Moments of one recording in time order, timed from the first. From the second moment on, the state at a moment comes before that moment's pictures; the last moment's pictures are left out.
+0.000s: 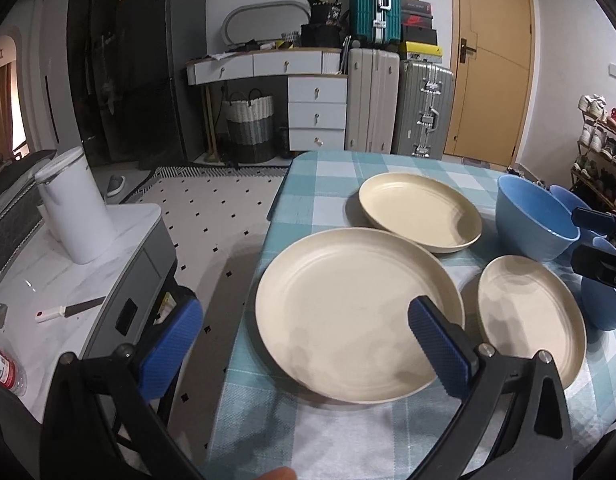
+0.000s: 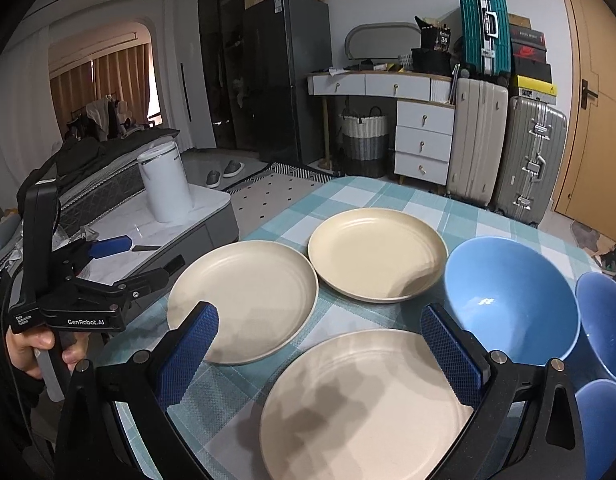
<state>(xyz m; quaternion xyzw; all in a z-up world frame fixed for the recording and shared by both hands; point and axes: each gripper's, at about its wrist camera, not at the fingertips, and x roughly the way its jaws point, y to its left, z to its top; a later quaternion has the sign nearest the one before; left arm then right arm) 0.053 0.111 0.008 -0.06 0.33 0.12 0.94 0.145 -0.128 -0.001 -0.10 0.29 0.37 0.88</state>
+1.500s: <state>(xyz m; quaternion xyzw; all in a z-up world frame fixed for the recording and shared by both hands) 0.117 0.146 -0.048 -0.07 0.42 0.15 0.89 0.219 -0.056 -0.075 -0.10 0.43 0.38 0.81</state>
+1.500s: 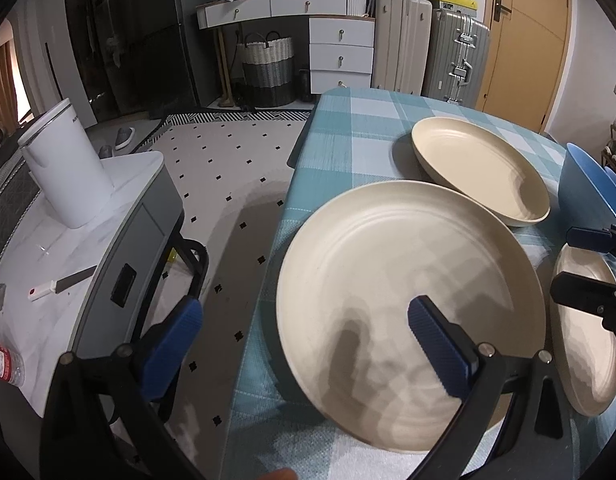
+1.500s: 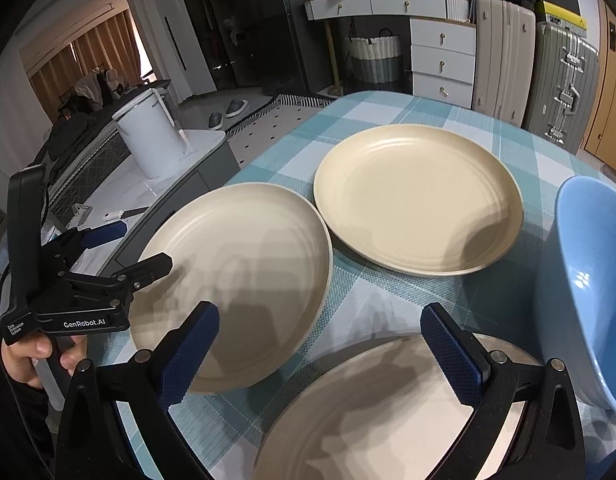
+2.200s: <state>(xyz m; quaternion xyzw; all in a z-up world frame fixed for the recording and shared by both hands) 0.131 0.153 -0.066 -0.07 0.45 0.15 0.88 0.236 -0.034 -0.098 -0.10 0.46 0.39 0.79</state>
